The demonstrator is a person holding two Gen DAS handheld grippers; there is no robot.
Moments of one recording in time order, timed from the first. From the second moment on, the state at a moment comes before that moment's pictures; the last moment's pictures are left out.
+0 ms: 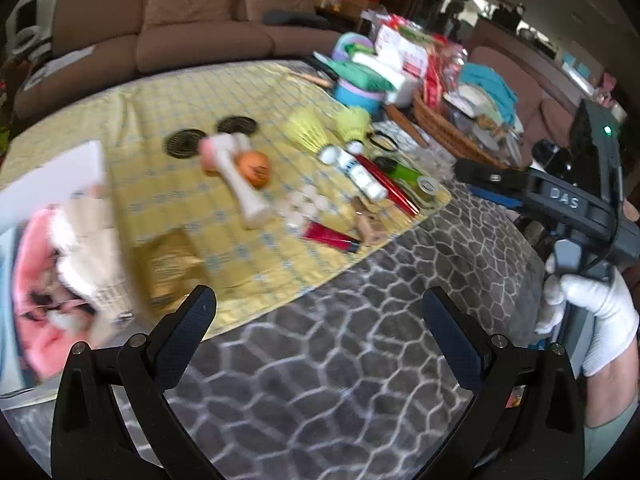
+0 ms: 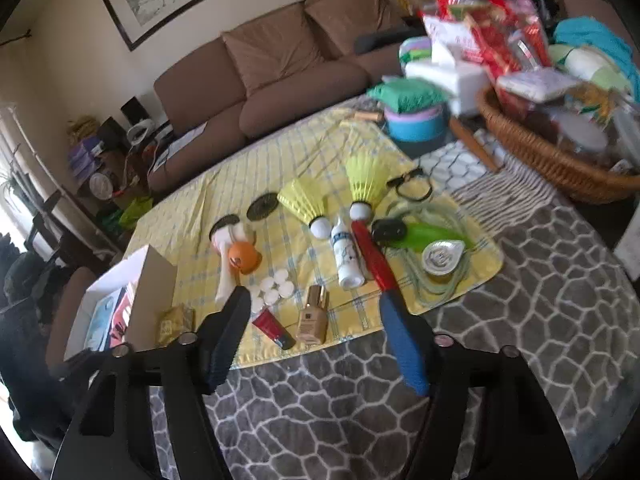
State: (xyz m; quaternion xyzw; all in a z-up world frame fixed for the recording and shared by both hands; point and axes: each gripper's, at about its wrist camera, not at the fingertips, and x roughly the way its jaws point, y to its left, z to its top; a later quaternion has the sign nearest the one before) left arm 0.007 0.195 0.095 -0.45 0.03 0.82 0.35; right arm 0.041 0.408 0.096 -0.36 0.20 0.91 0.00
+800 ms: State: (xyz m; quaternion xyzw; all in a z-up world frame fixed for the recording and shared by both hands) left arm -0.023 0.251 0.039 -0.48 0.02 0.81 0.34; right arm 0.008 0.445 0.057 -0.38 0.24 0.89 -0.01
